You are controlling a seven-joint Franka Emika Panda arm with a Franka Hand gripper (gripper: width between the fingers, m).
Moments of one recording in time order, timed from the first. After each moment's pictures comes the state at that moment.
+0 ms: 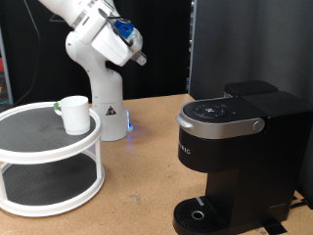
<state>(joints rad) 0.10 -0.64 -0.40 -2.62 0.69 1.95 -1.02</state>
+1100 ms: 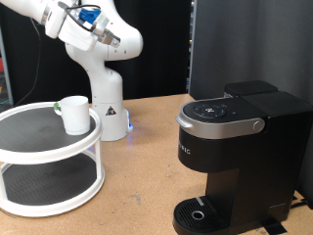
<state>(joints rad) 0.00 -0.78 -0.56 -2.67 0.70 1.77 -1.04</state>
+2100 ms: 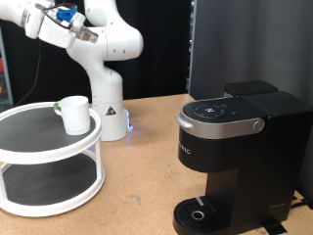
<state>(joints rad) -0.07 -0.83 -0.72 -2.66 0.56 1.54 -1.11</state>
